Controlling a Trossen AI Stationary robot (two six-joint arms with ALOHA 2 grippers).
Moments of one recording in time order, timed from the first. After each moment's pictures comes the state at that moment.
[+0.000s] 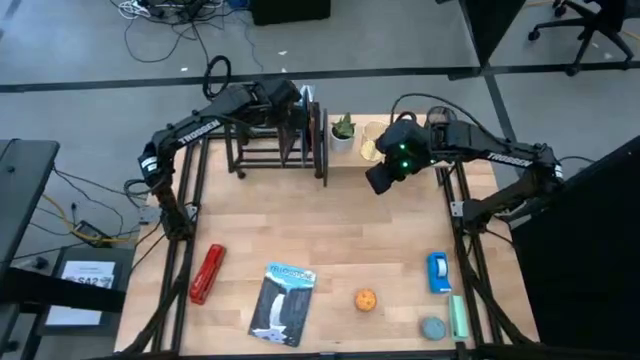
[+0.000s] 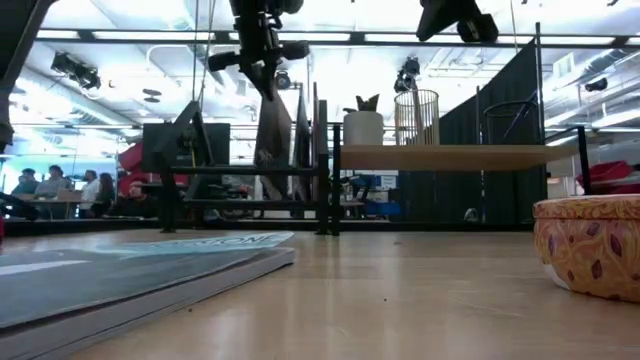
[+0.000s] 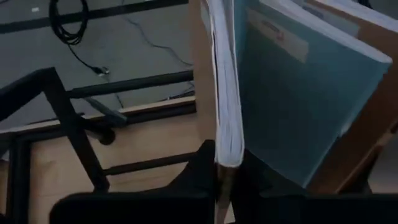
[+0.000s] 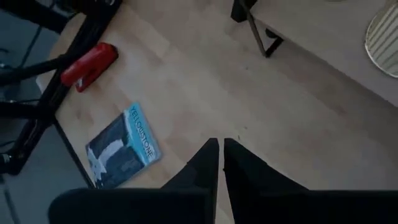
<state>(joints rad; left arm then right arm) 0.51 1.76 1.93 -1.18 -0.43 -0.78 -0.17 1.33 1.51 -1.06 -0.04 0.76</state>
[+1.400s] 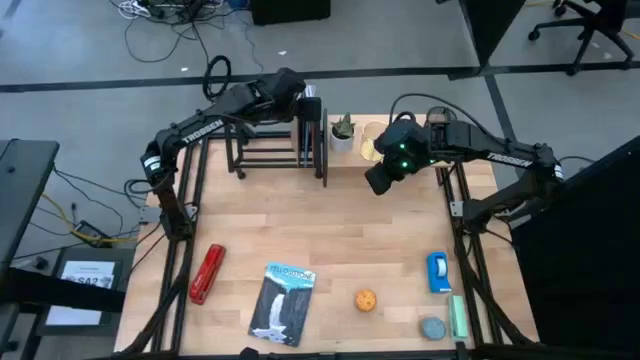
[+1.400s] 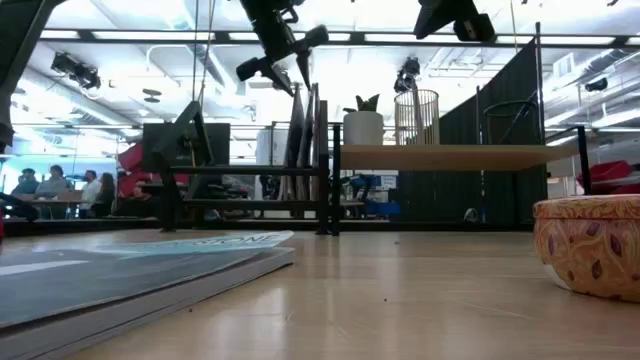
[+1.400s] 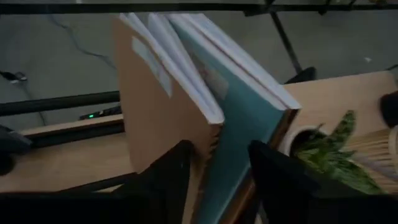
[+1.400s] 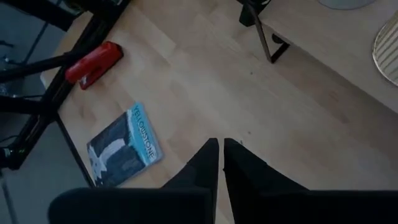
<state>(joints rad) 0.52 1.77 1.93 -0.93 -0.27 -0.79 -0.17 1.33 1.51 -1.04 -0.05 0.72</state>
